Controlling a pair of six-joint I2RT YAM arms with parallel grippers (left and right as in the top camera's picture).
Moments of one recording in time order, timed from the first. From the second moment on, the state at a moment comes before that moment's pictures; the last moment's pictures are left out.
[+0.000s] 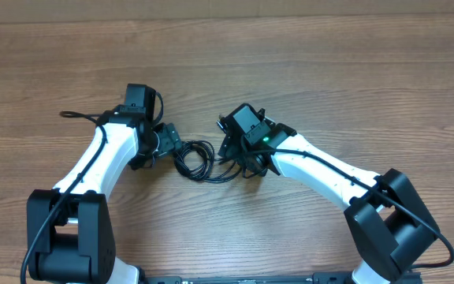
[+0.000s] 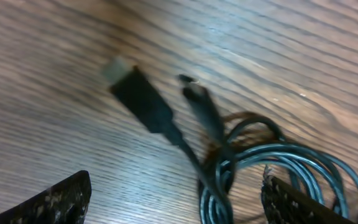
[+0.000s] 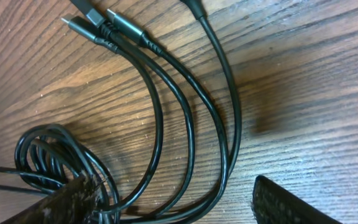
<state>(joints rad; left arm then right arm) -0.10 1.70 1.08 -0.76 0.04 -0.55 0.69 1.82 1.19 -0.57 -0.02 1.11</state>
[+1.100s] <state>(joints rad) -0.11 1.44 1.08 -0.46 0.63 0.08 0.44 1.82 1.18 -0.36 -0.66 0.54</state>
